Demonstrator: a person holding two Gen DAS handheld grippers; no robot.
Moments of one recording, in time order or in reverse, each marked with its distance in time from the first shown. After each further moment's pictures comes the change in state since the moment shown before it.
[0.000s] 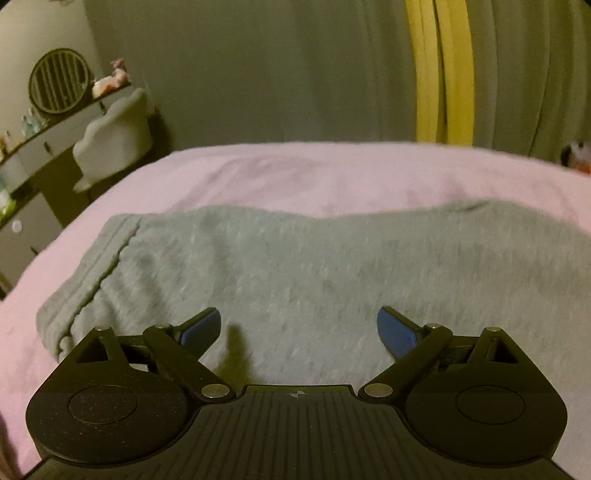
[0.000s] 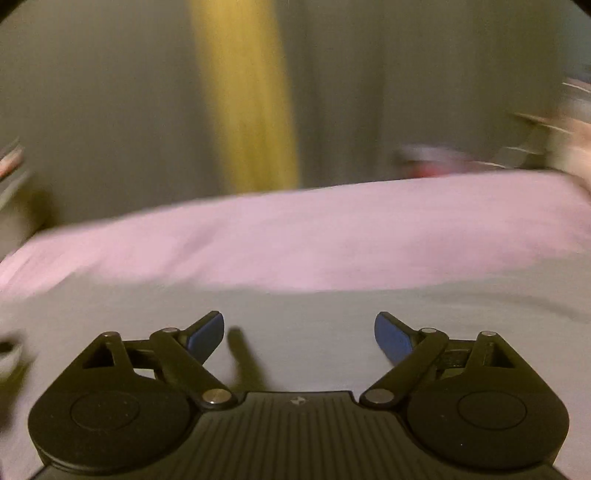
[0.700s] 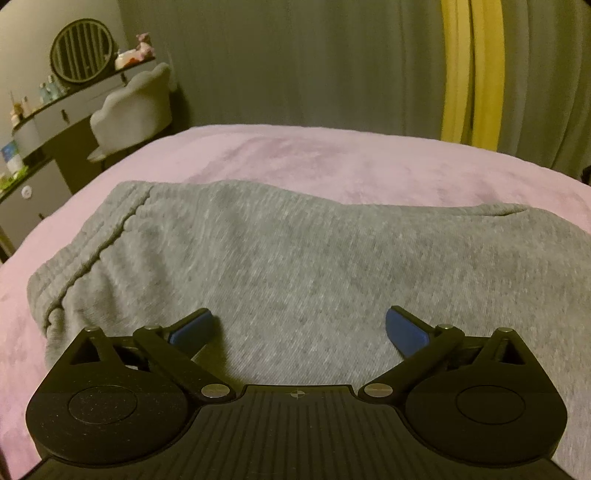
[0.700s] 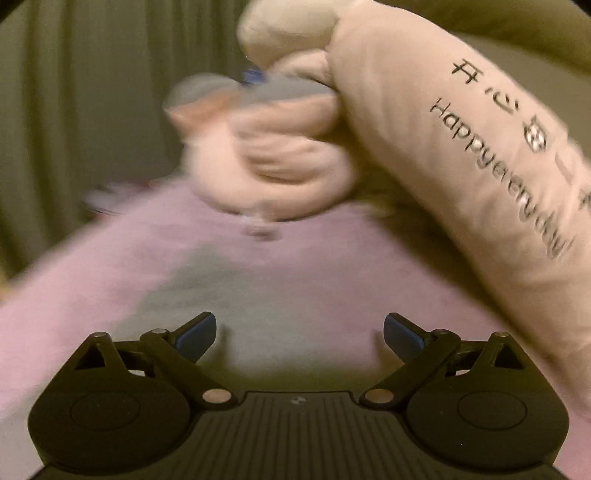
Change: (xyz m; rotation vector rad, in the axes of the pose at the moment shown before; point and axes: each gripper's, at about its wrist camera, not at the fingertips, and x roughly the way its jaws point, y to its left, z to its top) left arm 0.019 0.003 -0.007 -0.106 0.030 0.024; right arm -0.111 -0.254 -0.030 0.557 -0.115 -0.721
